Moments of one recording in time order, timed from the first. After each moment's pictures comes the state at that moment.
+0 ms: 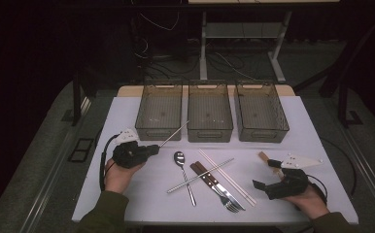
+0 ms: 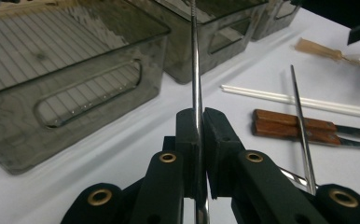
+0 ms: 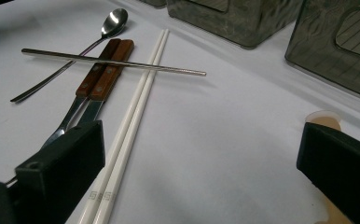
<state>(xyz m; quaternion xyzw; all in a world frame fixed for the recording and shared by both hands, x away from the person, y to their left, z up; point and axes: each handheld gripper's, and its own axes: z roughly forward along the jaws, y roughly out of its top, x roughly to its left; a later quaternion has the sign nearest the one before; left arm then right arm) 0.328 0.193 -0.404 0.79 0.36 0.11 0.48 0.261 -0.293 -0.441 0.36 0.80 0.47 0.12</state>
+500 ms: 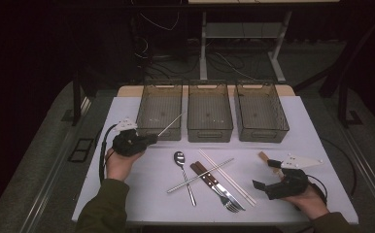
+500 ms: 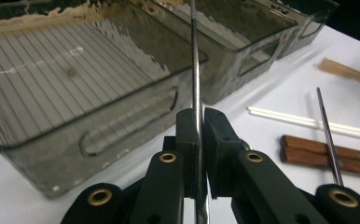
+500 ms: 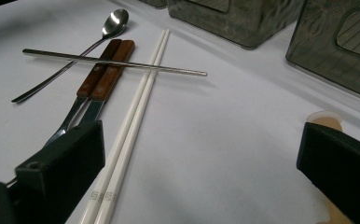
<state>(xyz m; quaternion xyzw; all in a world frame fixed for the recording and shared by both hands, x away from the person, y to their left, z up) 0.358 0.195 -0.394 0.78 0.38 0.12 0.48 0.260 -0.293 -0.440 0.36 0.80 0.47 0.12</state>
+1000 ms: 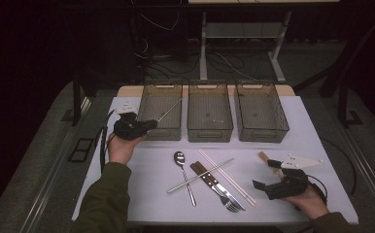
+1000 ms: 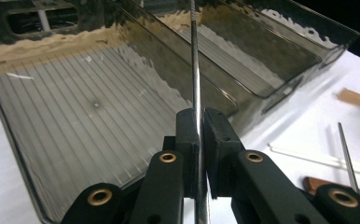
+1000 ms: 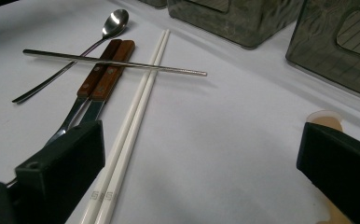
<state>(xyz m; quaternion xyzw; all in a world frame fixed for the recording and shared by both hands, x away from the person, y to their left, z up) 0.394 0.194 -0.373 0.77 0.40 0.13 0.48 0.260 -0.293 -0.440 0.36 0.80 0.47 0.12</state>
